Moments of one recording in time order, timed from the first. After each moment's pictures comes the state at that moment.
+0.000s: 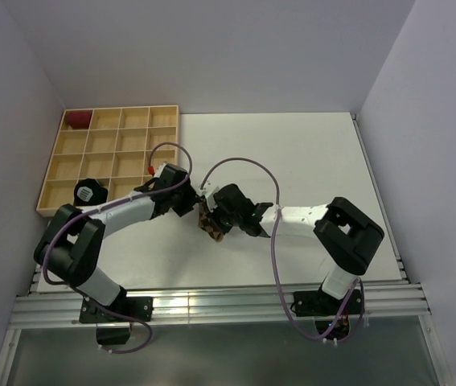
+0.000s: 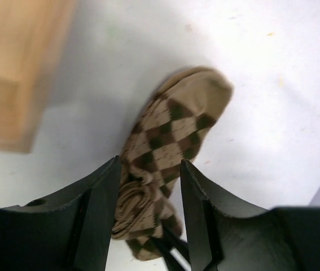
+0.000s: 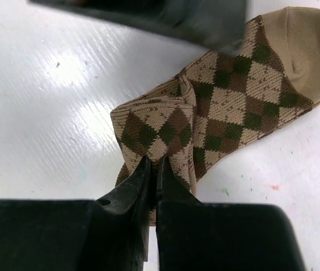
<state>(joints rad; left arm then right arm) -0.55 1.57 0.85 -0.17 -0.07 -1.15 0.89 1.68 0.87 0.08 -0.08 0.00</state>
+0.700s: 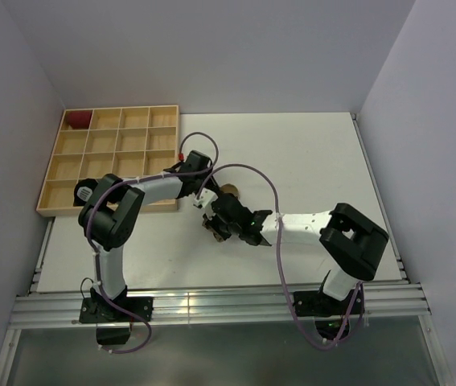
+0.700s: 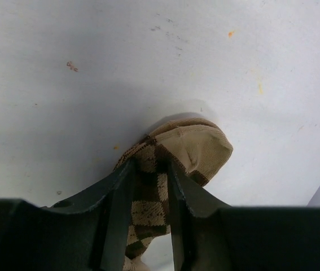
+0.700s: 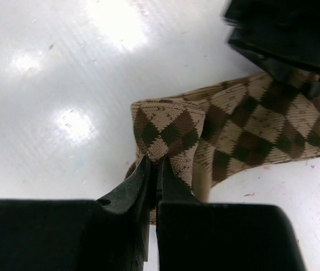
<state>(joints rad) -0.58 1.95 1.20 -0.13 0.06 -1.06 0.96 1.63 0.83 0.07 0.07 -0.02</state>
